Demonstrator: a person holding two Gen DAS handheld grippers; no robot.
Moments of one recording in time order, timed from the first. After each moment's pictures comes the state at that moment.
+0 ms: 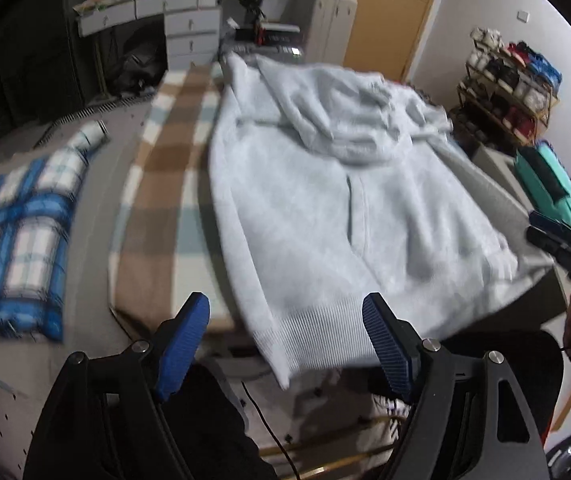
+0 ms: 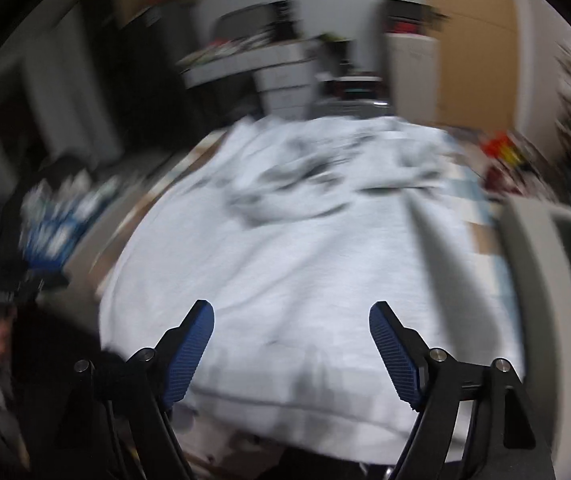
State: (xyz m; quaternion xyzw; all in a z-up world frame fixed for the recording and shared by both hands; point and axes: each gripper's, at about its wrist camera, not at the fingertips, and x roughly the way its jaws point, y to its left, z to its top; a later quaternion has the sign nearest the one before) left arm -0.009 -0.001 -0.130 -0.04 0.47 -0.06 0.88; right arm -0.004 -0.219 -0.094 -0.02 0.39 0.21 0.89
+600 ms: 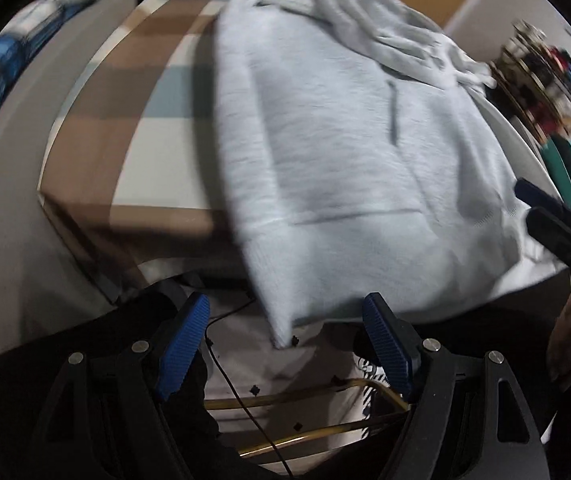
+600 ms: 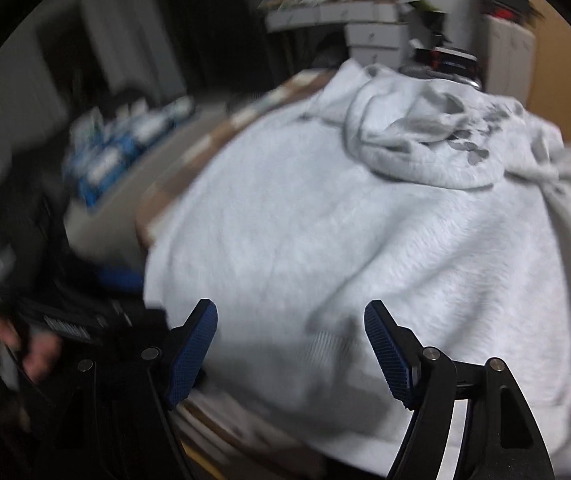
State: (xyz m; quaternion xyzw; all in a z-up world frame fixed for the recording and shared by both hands) left arm -0.002 0.000 -0.213 -0.14 0.56 -0.04 0.82; right arm 0.012 -0.128 -0.141 -0.01 0.43 0.32 0.85
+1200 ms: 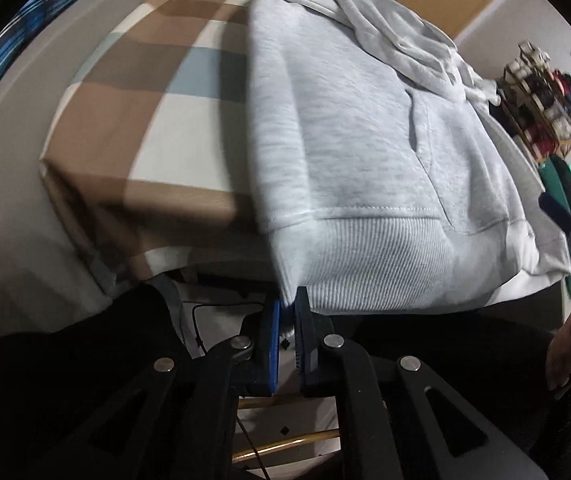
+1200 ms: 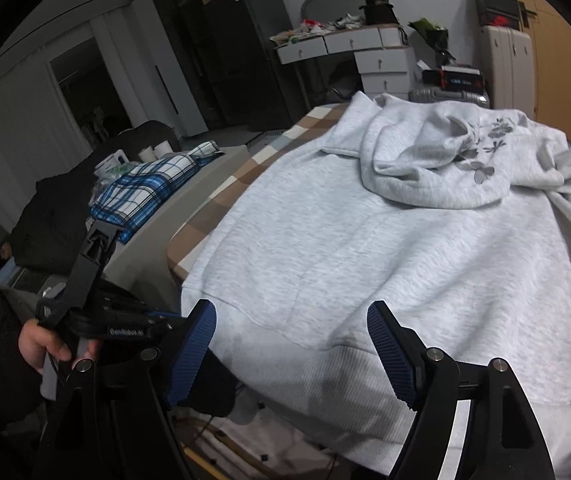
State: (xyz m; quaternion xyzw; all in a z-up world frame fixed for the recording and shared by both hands) left arm -0.028 0.013 -0.215 -0.17 0.55 -0.05 0.82; right arm -0.004 -0.134 -0.126 0.01 0.38 0.36 0.85
